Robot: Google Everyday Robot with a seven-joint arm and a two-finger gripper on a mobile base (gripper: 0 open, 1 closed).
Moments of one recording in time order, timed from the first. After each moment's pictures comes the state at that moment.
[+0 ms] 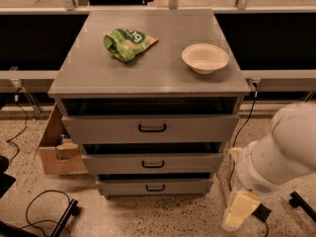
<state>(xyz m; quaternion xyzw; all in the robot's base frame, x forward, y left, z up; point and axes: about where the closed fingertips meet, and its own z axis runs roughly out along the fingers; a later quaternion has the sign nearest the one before) 0.373 -0.186 0.738 -0.59 0.80 0.04 0.13</state>
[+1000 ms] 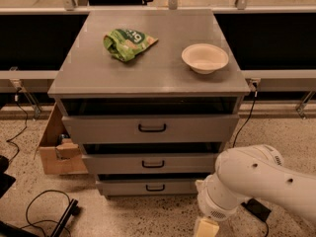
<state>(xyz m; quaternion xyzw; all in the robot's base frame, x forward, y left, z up) 0.349 -0.112 0.605 -0.62 0.77 0.10 0.09</state>
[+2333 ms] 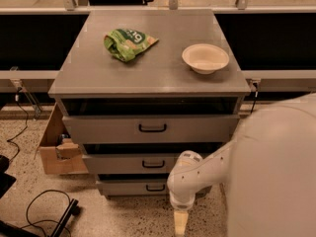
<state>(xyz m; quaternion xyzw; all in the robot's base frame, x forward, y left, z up) 0.431 -0.079 0.418 -0.68 0.73 0.01 0.01</state>
